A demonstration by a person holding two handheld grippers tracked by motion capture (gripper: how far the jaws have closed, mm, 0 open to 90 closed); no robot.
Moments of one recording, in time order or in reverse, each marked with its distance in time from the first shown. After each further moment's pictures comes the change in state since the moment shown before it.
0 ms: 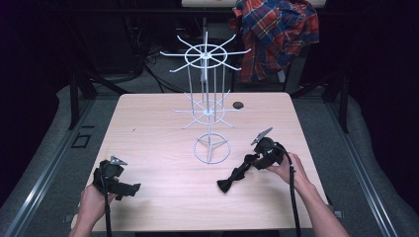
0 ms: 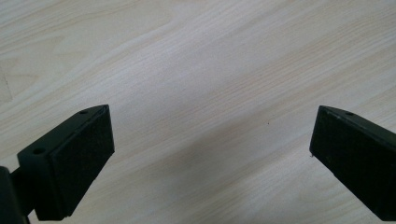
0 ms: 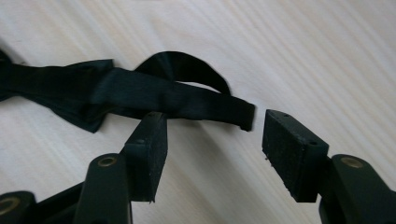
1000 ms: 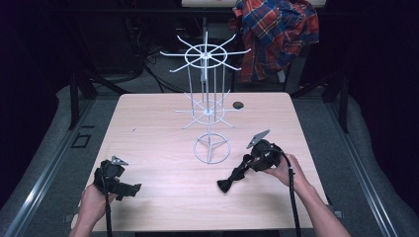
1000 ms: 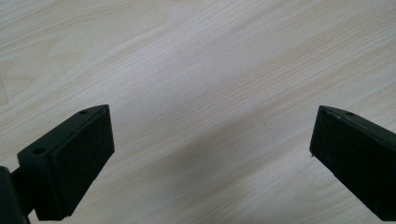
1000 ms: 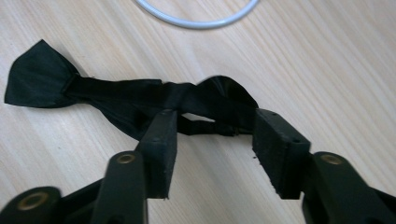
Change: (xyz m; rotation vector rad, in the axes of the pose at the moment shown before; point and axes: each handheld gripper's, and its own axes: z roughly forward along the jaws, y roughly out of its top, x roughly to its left) left arm -0.002 0.001 0.000 -0.002 -0.001 0.009; right arm 0.022 0.008 -0.017 -0.067 0.014 -0.101
